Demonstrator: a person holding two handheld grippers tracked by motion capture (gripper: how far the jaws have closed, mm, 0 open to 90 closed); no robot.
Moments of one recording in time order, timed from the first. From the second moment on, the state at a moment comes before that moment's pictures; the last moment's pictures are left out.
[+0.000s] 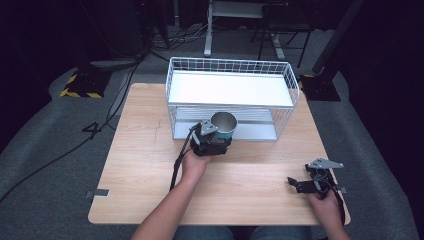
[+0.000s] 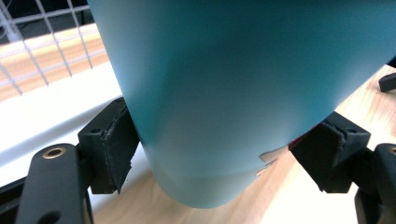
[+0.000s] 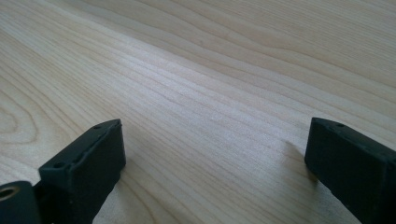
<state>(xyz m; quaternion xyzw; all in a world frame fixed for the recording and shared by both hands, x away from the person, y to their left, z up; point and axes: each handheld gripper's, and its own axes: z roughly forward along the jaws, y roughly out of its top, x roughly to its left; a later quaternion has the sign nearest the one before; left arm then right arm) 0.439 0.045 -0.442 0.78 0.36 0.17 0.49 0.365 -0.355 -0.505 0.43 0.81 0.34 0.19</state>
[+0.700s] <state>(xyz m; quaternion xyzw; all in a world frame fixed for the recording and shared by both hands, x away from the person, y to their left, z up) 0.486 0.026 -0.458 0.74 0.41 0.18 0.51 0.365 -0.355 -0.505 0.43 0.81 0.34 0.19</state>
